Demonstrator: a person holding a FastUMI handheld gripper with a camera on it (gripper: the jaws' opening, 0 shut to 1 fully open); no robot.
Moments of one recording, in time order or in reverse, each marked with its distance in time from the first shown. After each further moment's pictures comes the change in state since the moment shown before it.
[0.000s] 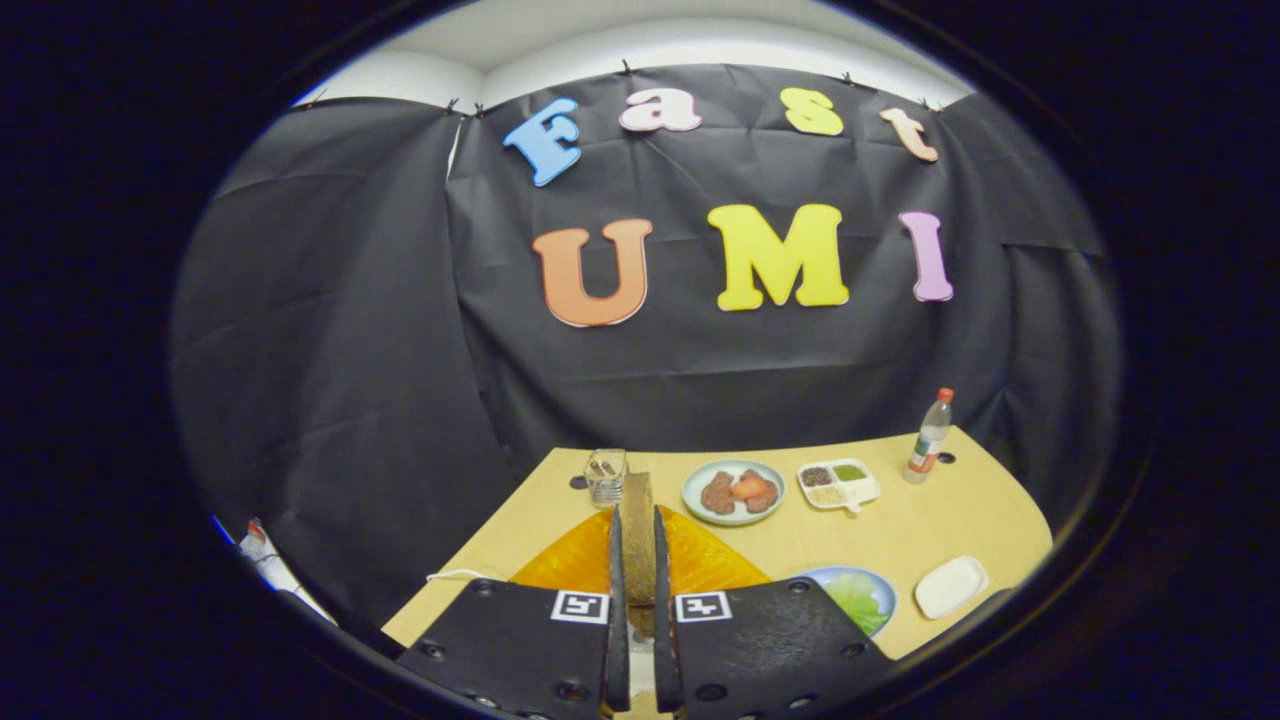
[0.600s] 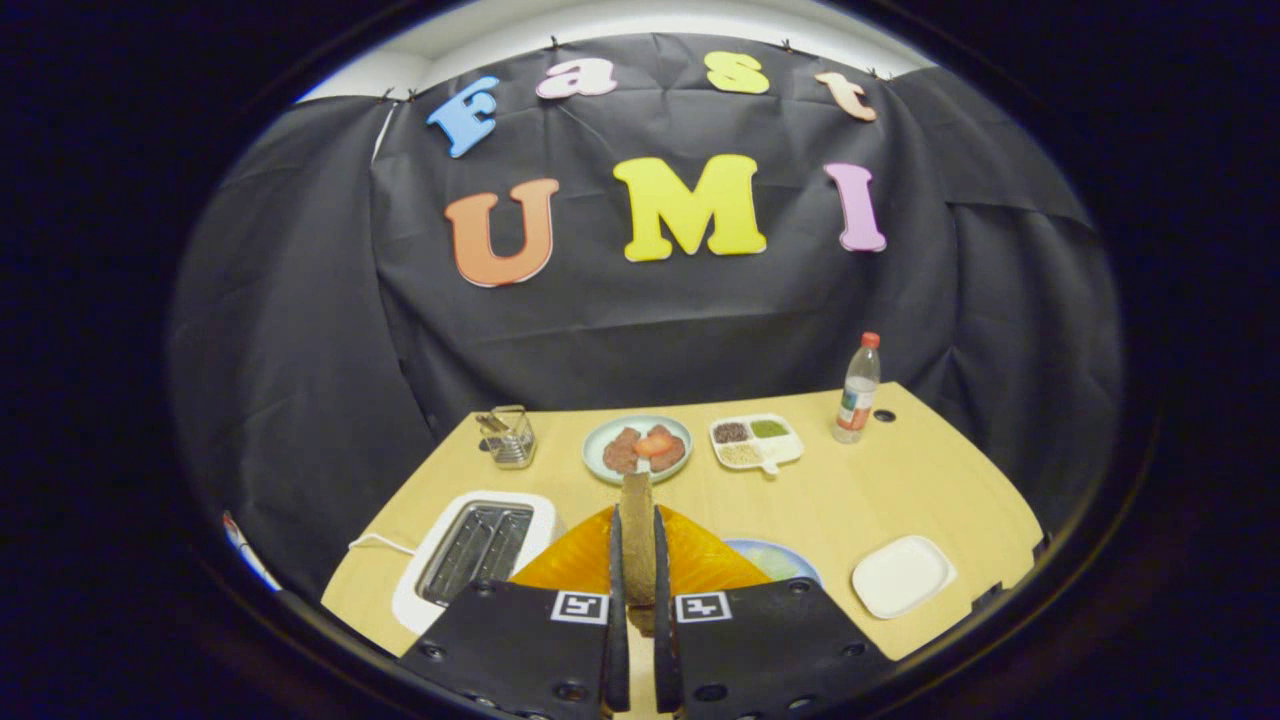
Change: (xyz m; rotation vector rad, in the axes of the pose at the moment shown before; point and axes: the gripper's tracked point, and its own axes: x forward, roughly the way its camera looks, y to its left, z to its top) arm 0.031 -0.131 -0.087 0.053 0.139 -0.139
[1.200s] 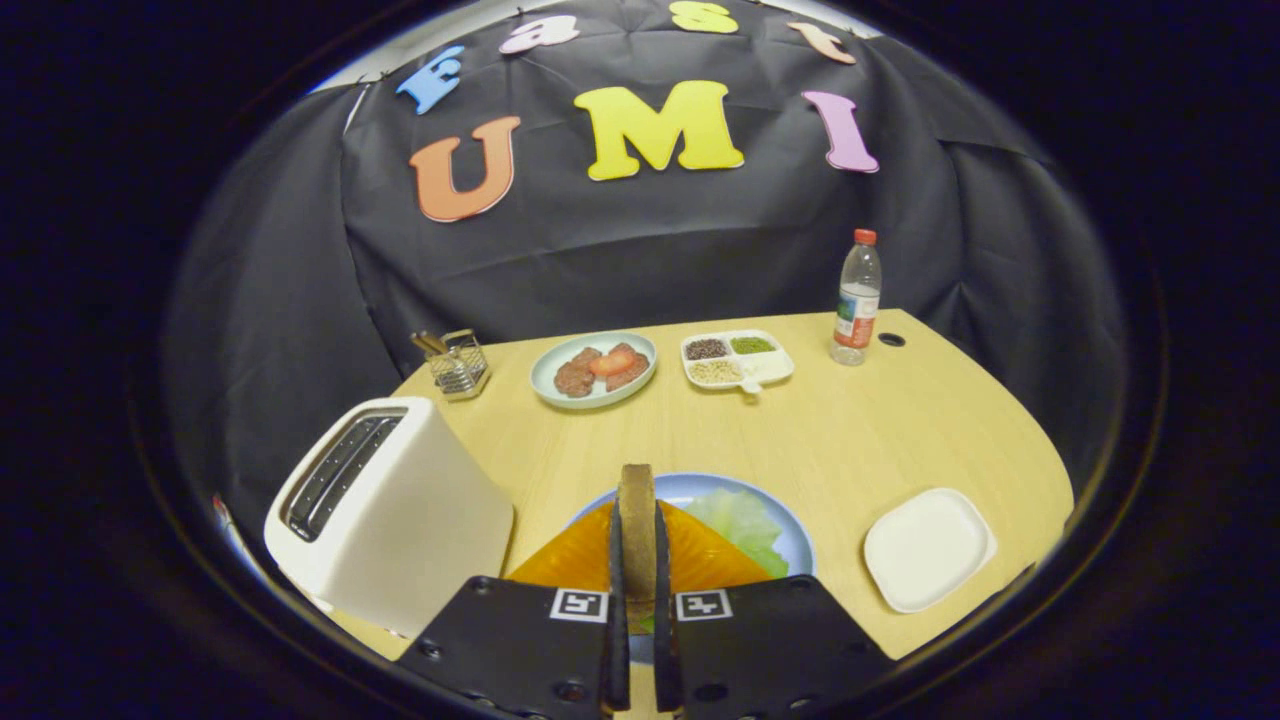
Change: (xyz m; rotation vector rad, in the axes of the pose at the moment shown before) arm 0.063 -0.064 -0.079 0.002 0.126 0.017
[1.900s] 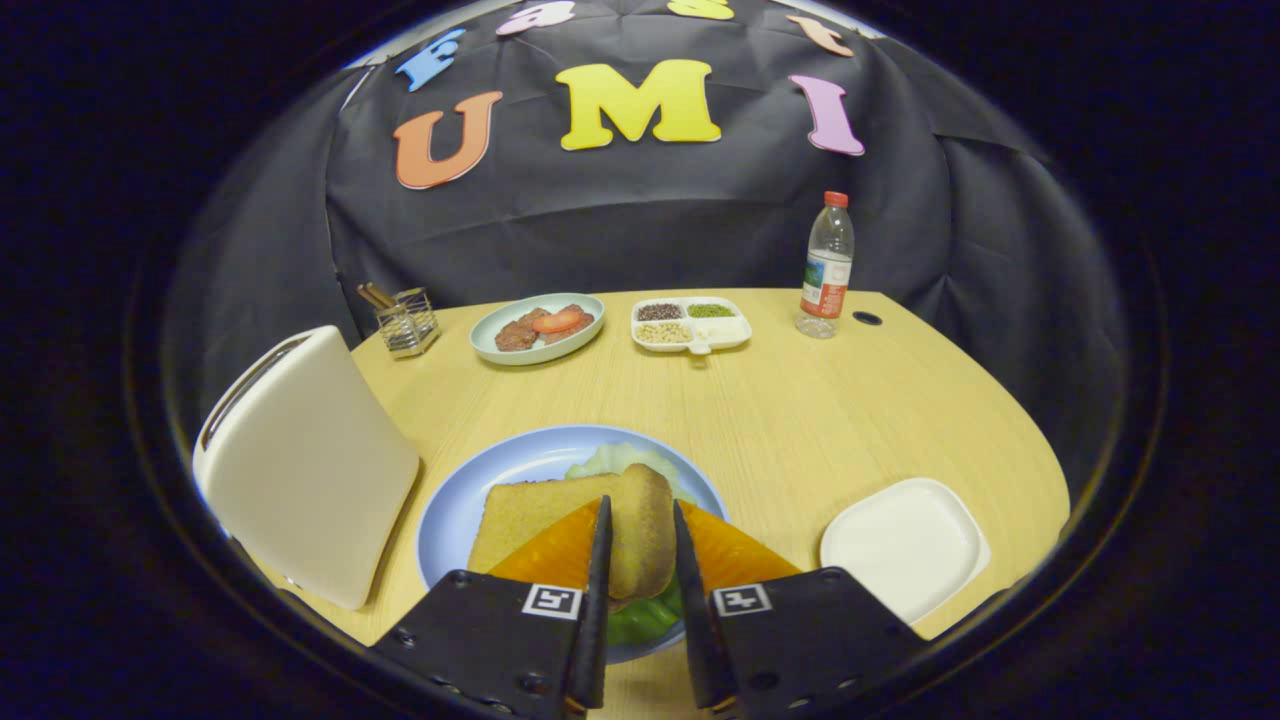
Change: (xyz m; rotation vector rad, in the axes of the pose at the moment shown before) arm 0.033 -0.068 -0.041 -0.007 0.026 -0.079
